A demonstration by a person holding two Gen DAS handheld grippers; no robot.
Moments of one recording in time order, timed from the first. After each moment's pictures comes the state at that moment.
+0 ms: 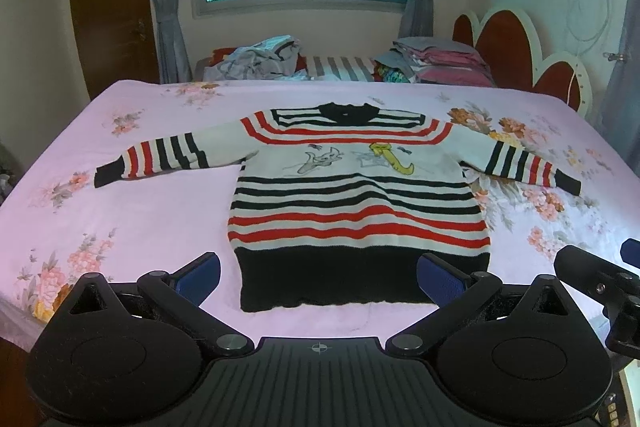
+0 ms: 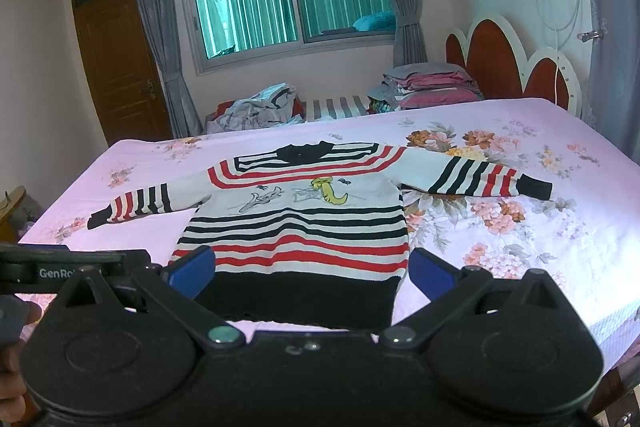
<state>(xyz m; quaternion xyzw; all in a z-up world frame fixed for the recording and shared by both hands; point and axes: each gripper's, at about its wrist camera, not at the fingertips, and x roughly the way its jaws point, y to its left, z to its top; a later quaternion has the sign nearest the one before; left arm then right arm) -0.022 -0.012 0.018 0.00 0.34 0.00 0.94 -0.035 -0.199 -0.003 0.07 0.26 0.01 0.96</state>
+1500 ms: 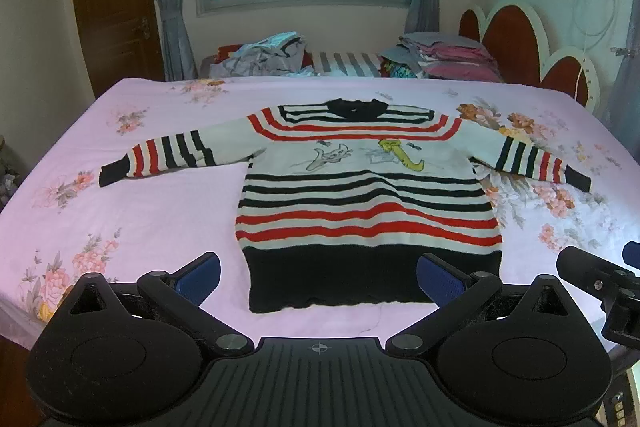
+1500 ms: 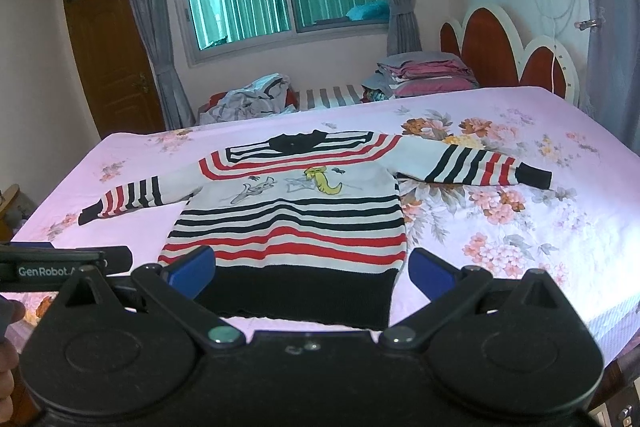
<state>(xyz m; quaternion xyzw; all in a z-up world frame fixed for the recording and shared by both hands) -0.016 -0.007 0.012 0.01 0.34 0.00 0.94 -0.022 -0.206 -0.015 0.08 0.28 0.01 0.96</state>
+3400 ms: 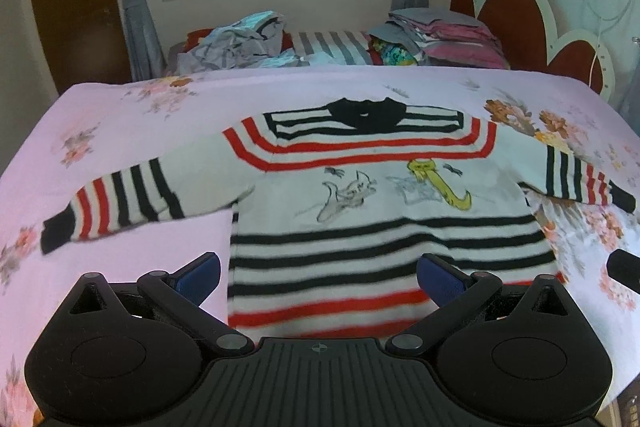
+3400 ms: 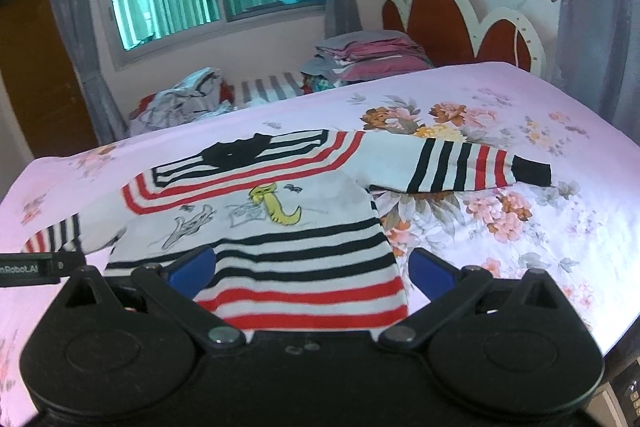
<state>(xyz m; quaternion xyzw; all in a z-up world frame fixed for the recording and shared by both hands) 0.199 0.026 -0.024 0.03 0.38 -0.04 0.92 0.137 -0.201 -0.047 0.11 0.31 -0.11 0.94</state>
